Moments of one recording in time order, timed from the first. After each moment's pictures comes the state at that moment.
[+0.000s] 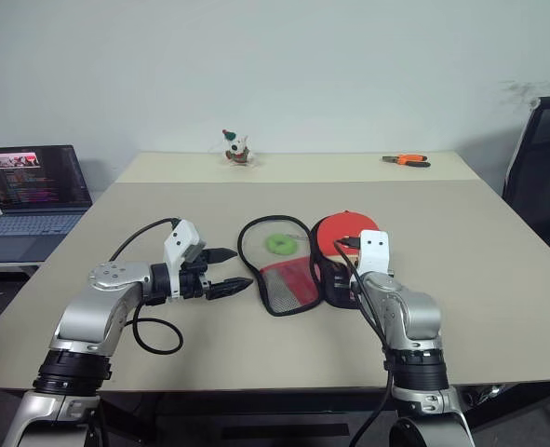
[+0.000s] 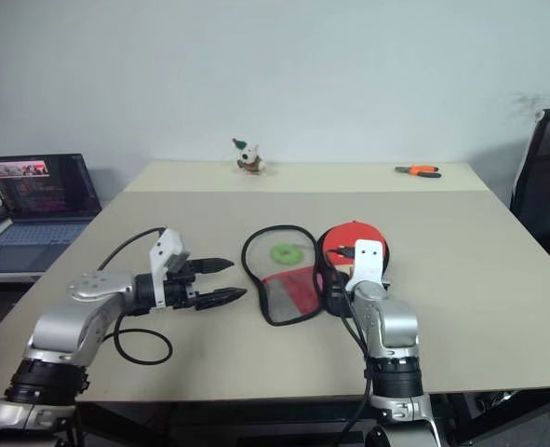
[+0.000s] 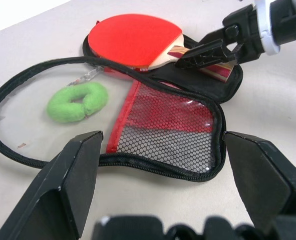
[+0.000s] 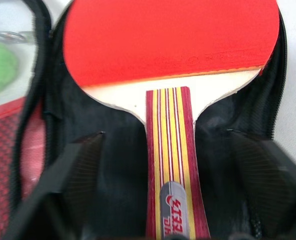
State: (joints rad) left arm -0.54 0.73 0.03 0.08 -0.39 0.45 -1.08; right arm -0.68 0.12 -0.12 -0.08 0.08 1.06 -0.21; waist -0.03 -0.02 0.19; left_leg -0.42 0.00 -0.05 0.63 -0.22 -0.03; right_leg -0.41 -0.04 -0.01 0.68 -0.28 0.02
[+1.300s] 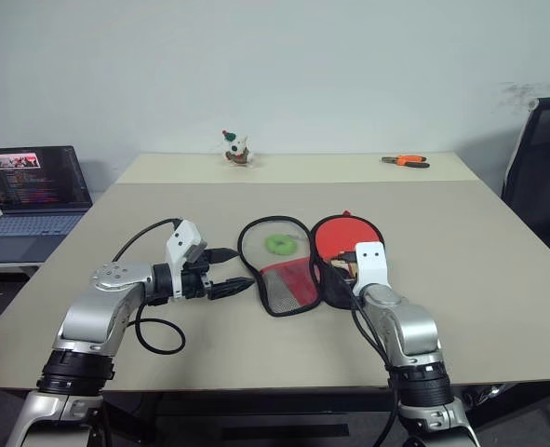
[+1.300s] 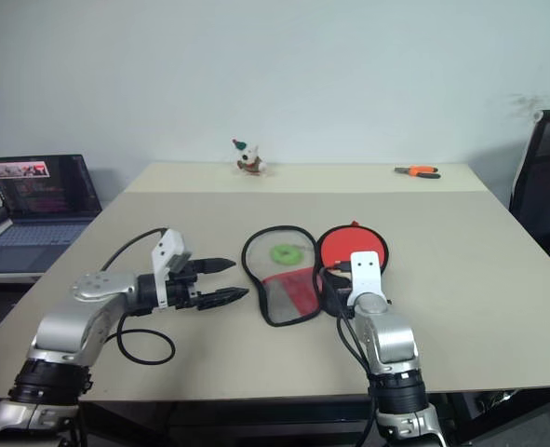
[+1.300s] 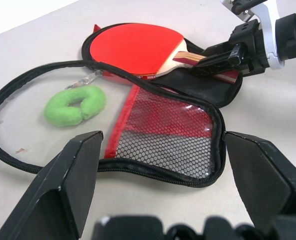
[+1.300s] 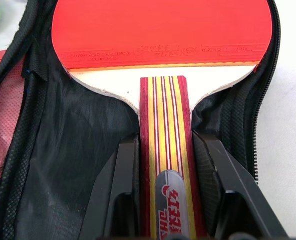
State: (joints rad) left arm -0.54 0.72 0.03 0.09 -0.39 0.45 -1.08; right arm -0.59 0.06 -0.01 -0.06 -0.02 1.03 -0.16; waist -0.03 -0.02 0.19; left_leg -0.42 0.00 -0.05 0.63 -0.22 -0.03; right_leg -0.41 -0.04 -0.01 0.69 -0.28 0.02
